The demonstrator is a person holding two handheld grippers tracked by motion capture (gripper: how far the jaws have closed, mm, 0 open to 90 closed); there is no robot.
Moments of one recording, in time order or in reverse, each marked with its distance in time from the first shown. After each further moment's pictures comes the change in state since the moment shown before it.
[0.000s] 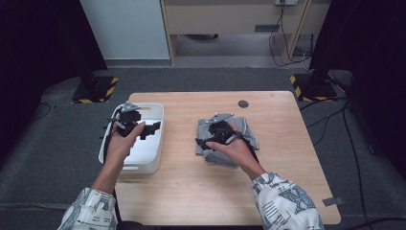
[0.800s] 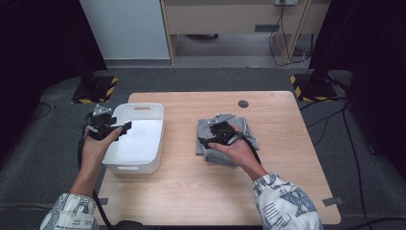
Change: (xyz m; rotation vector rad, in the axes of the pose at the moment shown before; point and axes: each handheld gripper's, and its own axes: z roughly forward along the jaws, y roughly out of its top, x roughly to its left) left arm 0.065 -0.028 -0.035 0.005 0.169 -0.028; right arm -0.002 -0.002 -0.007 -0.003 -0.011 -0.026
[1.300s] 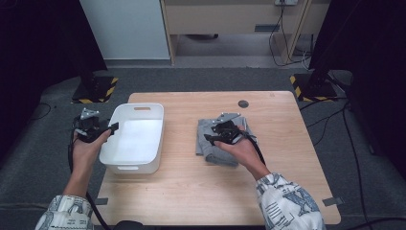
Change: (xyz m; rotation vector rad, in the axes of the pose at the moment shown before) left arm 0.034 -0.019 -0.004 -0.003 0.047 -0.047; right arm -0.012 -0.005 -0.008 -0.003 -0.007 -0.008
